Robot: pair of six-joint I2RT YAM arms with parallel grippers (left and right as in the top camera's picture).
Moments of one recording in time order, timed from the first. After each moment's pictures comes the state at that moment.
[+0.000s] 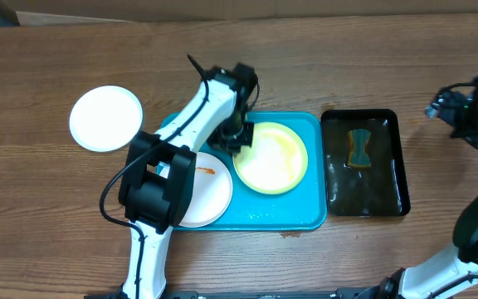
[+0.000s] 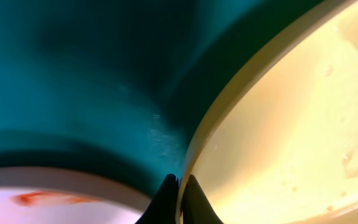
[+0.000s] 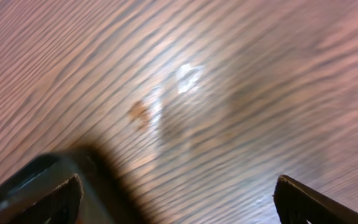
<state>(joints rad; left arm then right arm) -0.43 2.22 1.81 -1.28 0.10 -0.33 -0.45 1.86 1.47 -0.86 -0.08 0.22</state>
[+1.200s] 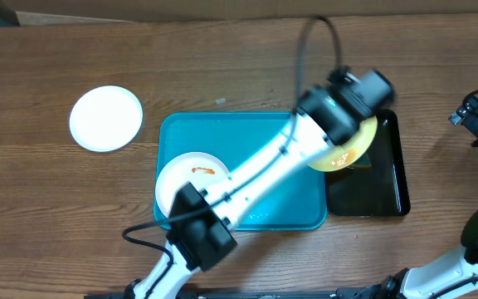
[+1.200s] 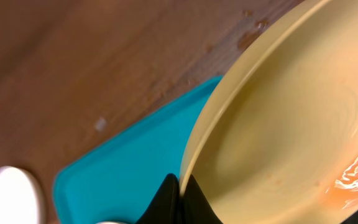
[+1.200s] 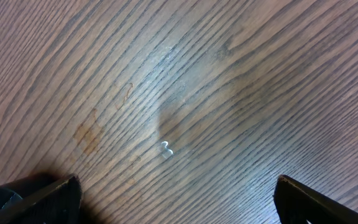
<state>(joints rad) -0.96 2.22 2.29 -1.29 -0.58 -0.28 -0.56 1.86 1.47 -0.87 -0.07 0.24</state>
